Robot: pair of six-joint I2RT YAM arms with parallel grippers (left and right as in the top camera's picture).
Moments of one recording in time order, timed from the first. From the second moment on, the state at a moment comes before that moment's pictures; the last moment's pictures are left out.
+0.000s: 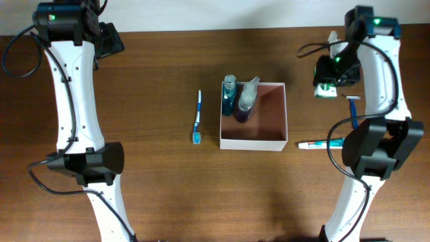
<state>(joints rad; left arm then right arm) 0.01 2.28 2.82 -1.66 -0.33 -0.38 -0.14 2.25 2.29 -1.51 -0.18 -0.07</state>
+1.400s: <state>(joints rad) 0.01 2.28 2.82 -1.67 -0.33 -0.38 -0.07 2.25 2.44 -1.63 -0.25 0.11</state>
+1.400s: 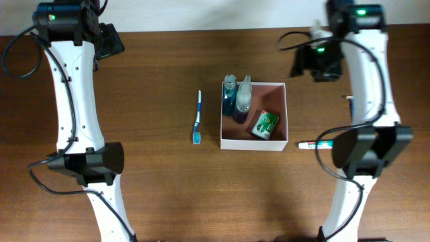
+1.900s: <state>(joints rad) 0.01 2.28 2.82 -1.66 -0.33 -0.38 -0.35 2.25 2.44 -1.69 -0.24 0.10</state>
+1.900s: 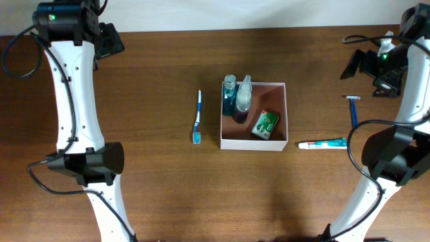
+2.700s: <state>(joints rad) 0.01 2.28 2.82 -1.66 -0.33 -0.38 -0.38 2.25 2.44 -1.67 -0.17 0.01</state>
